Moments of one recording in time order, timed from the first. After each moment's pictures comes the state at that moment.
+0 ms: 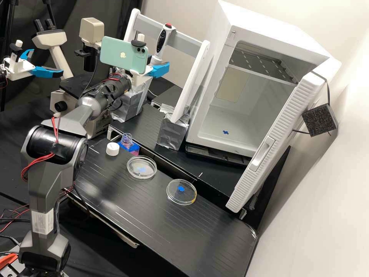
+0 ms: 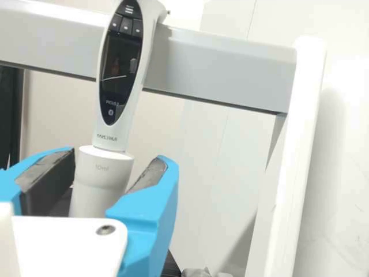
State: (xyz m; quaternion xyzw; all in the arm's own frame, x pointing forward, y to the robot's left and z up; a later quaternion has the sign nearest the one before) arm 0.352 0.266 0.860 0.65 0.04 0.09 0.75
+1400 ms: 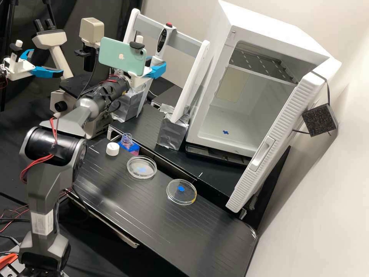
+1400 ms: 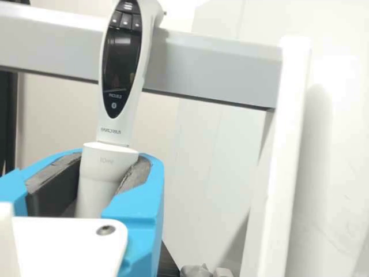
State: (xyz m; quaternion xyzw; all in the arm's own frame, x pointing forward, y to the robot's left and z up) arm 0.342 0.264 0.863 0.67 0.03 0.10 0.74
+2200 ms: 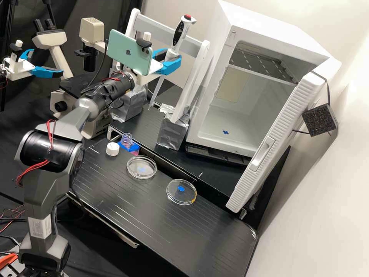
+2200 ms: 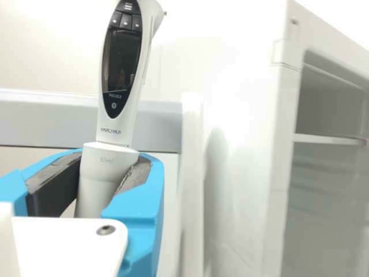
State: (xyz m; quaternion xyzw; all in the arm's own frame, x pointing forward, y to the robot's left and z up) arm 0.325 0.260 0.894 0.69 -0.05 0.16 0.71
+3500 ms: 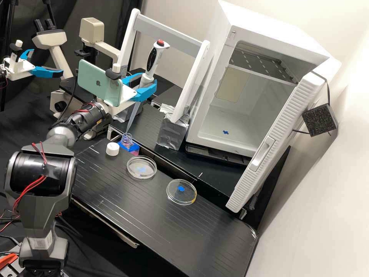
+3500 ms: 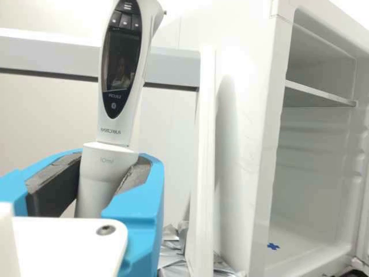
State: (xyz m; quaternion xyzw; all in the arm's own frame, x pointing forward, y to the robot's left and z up) arm 0.252 0.217 0.828 0.68 -0.04 0.16 0.72
